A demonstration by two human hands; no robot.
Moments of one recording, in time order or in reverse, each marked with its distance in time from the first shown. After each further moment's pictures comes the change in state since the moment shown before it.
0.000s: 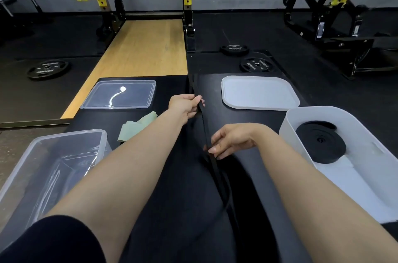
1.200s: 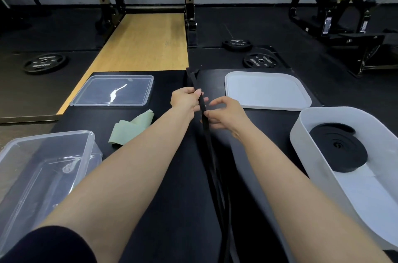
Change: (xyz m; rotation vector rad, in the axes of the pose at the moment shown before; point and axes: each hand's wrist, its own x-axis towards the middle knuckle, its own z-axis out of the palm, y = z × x) left_hand 0.034 -0.009 0.015 -0.143 0.116 0.026; right_hand 0.045 -0.019 -0.003 0.345 0.698 -0.371
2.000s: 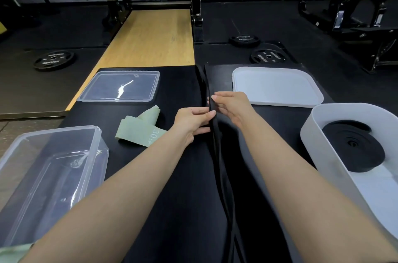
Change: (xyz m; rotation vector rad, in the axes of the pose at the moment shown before) left_hand -0.032 -0.034 -0.033 0.110 -0.189 -0.082; right_hand 0.030 0.001 0.005 0.238 0.067 0.020
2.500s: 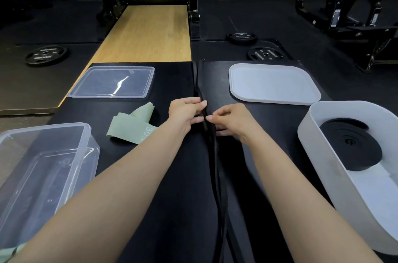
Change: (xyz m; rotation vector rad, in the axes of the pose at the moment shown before) left_hand 0.017 0.008 0.006 -0.047 0.146 0.016; right_hand -0.033 0.018 -0.019 -0.339 -0.093 0.059
